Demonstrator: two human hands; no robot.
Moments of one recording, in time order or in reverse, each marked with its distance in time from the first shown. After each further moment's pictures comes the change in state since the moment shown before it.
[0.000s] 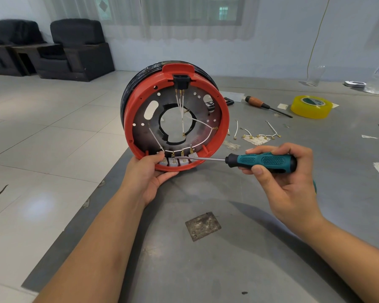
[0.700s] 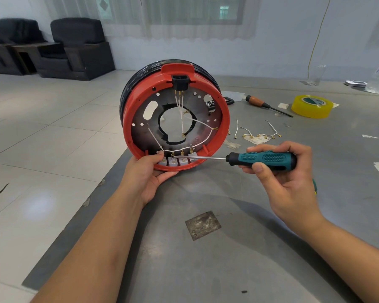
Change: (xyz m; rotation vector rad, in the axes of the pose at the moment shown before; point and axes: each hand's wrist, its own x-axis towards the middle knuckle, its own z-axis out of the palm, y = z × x) left_hand -0.002 0.001 -0.004 -0.005 -0.032 -0.005; right_hand 0.000 0.000 0.000 0.040 0.018 0.039
